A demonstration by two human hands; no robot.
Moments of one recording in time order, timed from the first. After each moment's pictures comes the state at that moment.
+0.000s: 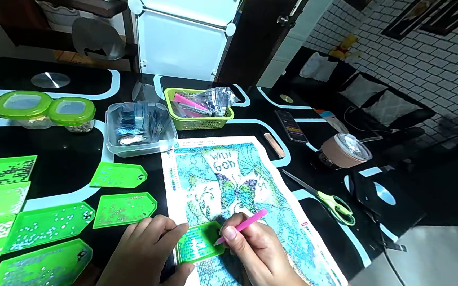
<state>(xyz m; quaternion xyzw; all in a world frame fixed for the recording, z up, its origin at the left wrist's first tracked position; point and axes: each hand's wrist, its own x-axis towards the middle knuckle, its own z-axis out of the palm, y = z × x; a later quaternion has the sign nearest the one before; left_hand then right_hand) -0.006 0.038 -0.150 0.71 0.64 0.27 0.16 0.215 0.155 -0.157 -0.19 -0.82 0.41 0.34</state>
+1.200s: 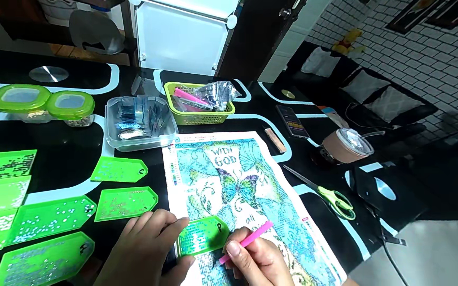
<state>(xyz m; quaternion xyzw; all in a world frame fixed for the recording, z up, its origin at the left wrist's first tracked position) -0.005 0.038 -0.155 0.71 0.64 0.27 0.12 0.227 0.120 -0.157 -0.24 -0.77 0.49 0.32</state>
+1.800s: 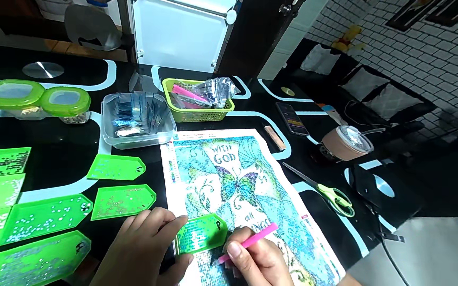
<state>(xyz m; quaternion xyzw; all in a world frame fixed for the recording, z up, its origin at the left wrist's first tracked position) -0.006 0.038 -0.154 0.71 0.64 0.27 0.13 0.227 0.119 -0.161 -0.23 -0.77 0.49 0.34</state>
